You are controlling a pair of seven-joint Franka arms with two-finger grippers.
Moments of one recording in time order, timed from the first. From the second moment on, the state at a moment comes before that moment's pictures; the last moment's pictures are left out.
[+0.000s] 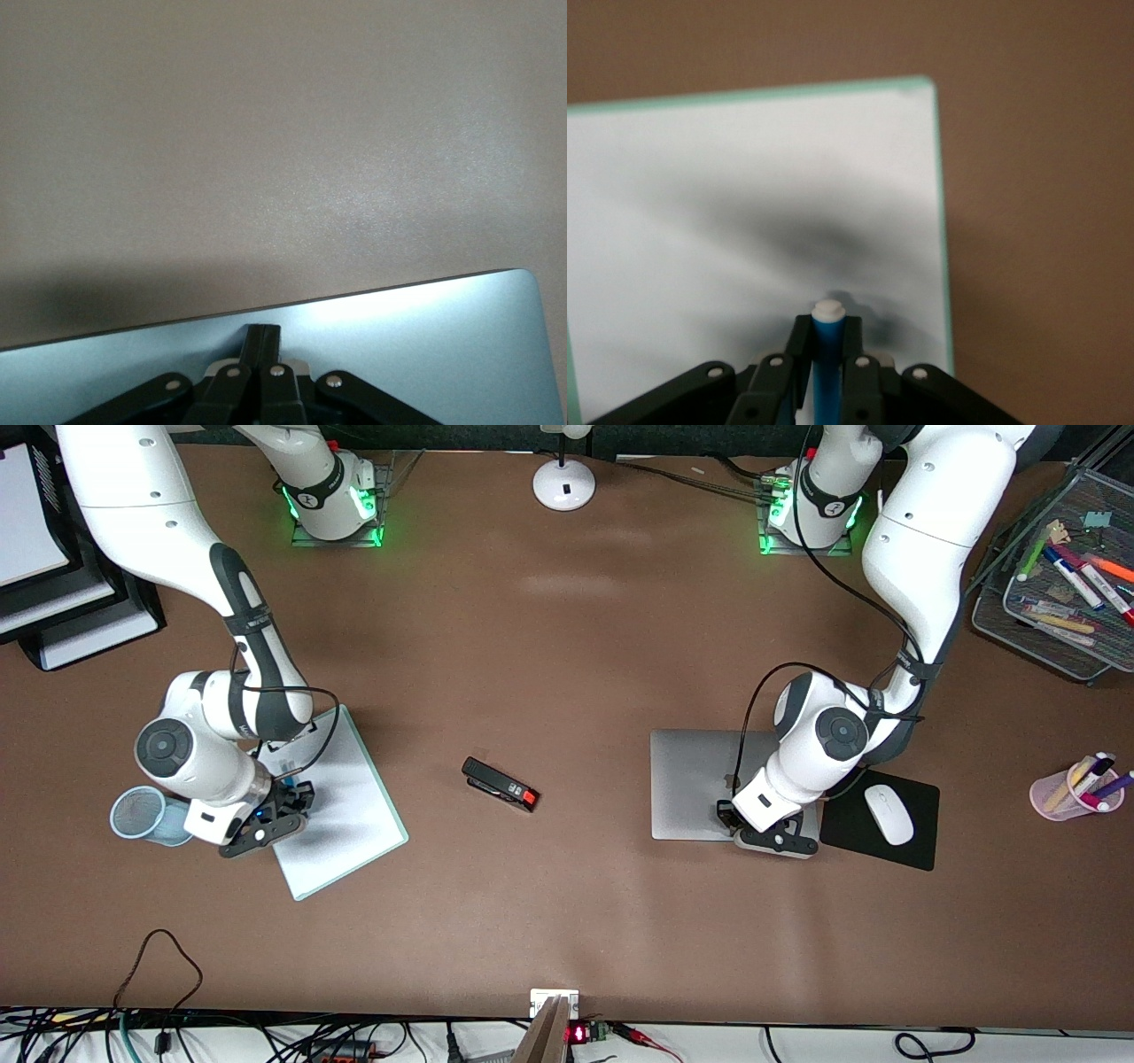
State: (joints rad) left arm -0.10 0.74 -0.20 -1.73 0.07 2.68 -0.18; right arm 0.14 0.65 -0.08 -1.70 0.03 2.44 -0.40
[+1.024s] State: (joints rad) left arm -0.10 0.43 -0.21 -1.68 0.07 2.13 -0.18; right arm 0.01 0.42 -0.09 -1.68 0.32 2.33 -1.33
